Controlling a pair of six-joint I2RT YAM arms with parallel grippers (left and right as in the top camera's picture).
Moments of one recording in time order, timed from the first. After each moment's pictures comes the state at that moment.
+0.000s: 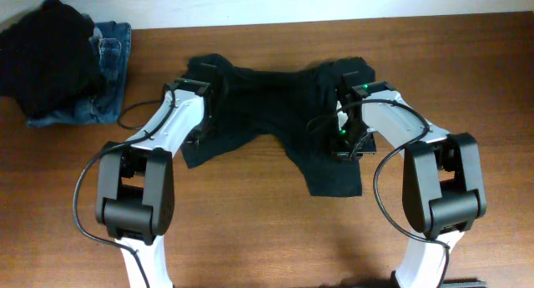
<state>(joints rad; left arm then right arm) -0.25 2.11 1.54 -0.98 -0.30 -0.35 0.18 2.02 1.38 -1.03 -0.10 0.19</state>
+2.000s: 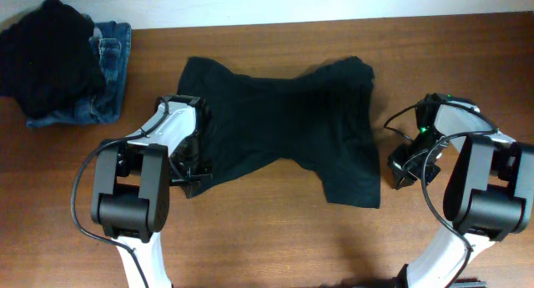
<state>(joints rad) -0.21 2.12 1.40 -1.31 -0.06 -0.35 -0.26 2.00 1.25 -1.19 -0.11 0.57</state>
